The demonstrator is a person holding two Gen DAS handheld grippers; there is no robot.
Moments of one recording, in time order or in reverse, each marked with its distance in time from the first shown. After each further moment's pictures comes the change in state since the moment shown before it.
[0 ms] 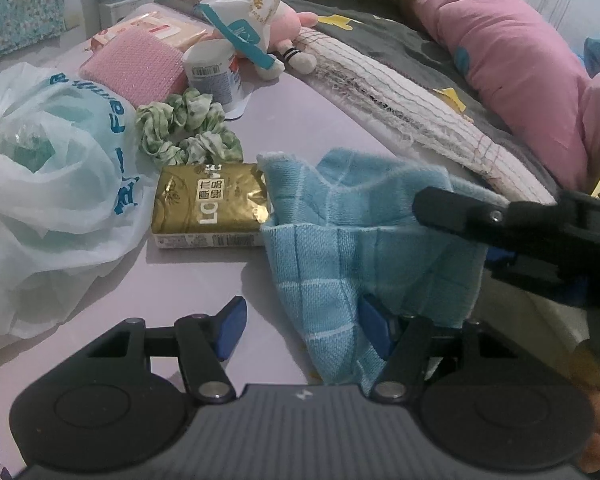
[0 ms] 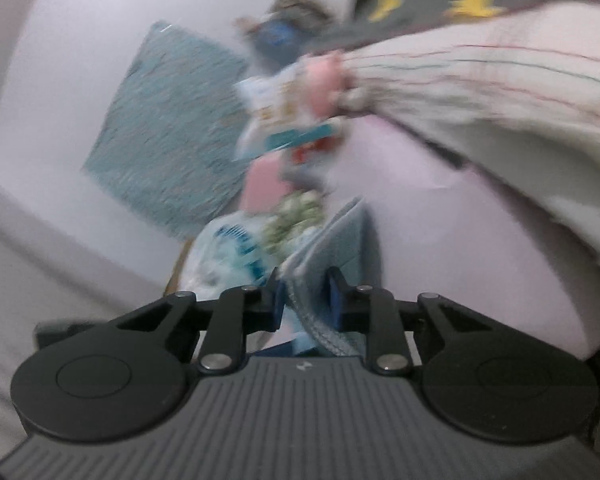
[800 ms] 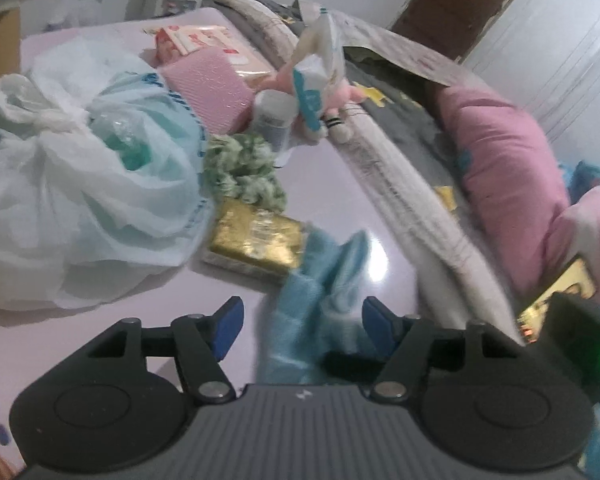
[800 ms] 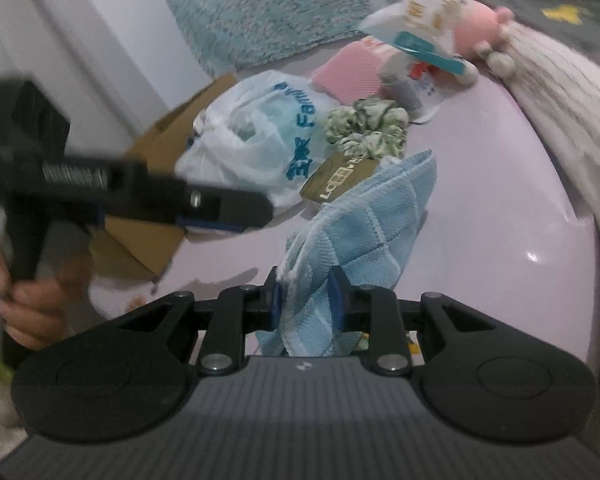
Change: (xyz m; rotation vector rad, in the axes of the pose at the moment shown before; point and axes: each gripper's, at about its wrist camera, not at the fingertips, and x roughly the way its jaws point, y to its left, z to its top) left arm -0.054 0.058 0.010 -0.288 -0.093 -0.169; right arm 0.051 0.062 -0.024 -0.574 0.345 -0.070
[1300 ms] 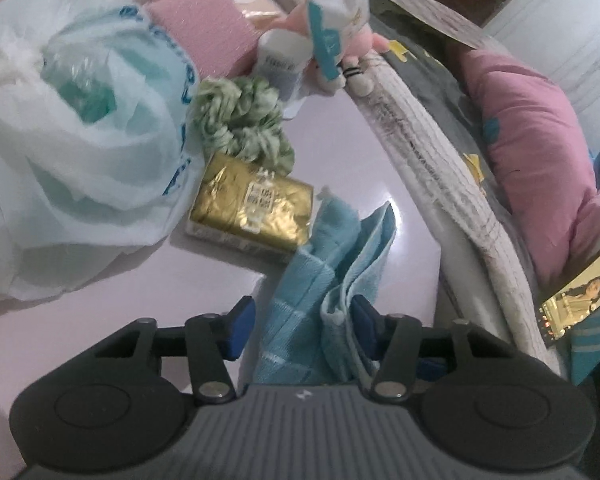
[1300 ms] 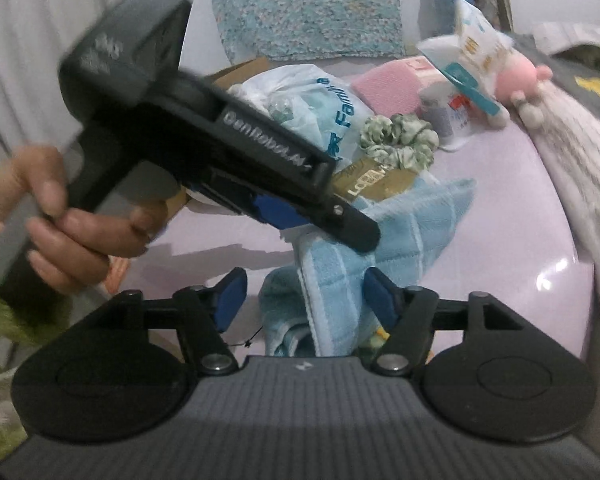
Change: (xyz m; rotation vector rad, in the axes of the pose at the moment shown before) left arm 0.052 0.009 0.004 -0.036 0.142 0.030; right arm -0.005 0.030 -0.018 -0.179 -0.031 -0.045
